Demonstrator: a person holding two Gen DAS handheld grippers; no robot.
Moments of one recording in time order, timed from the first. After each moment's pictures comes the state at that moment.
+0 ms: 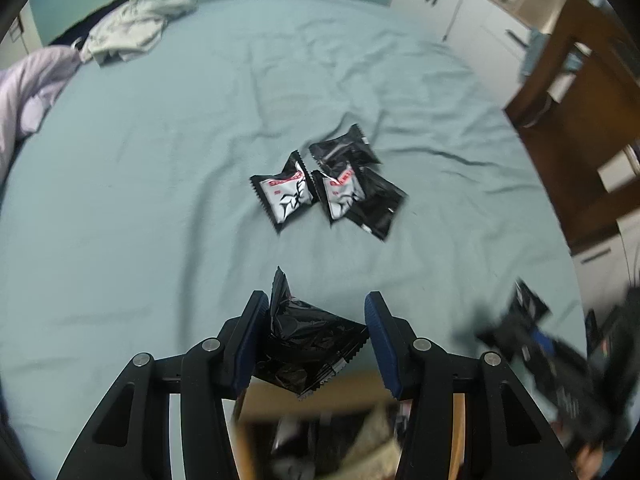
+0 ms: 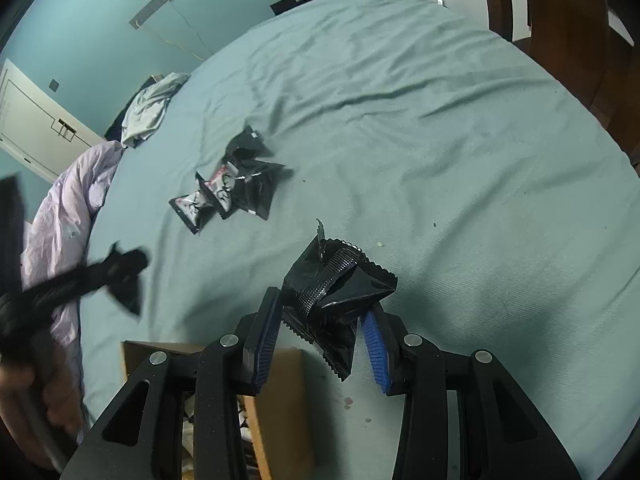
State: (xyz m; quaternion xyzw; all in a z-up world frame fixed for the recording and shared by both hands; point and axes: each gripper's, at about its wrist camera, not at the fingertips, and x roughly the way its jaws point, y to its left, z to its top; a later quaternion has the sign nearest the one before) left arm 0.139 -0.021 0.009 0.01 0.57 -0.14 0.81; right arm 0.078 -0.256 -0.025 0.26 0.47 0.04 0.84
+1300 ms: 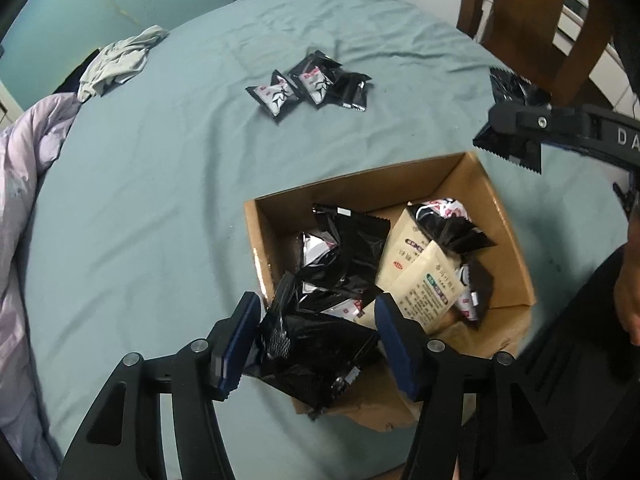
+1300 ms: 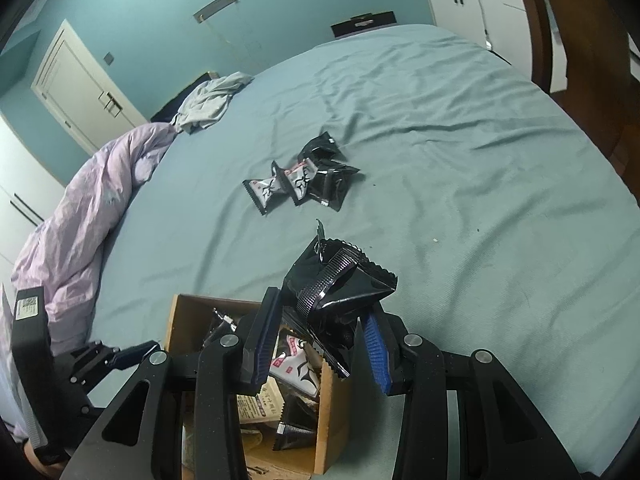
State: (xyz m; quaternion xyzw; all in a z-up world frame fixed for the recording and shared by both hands) left arm 0.020 -0.008 -0.025 0.16 0.55 -0.17 0.80; right arm 0.033 -0.219 -0.001 0.20 0.42 0.10 0.88
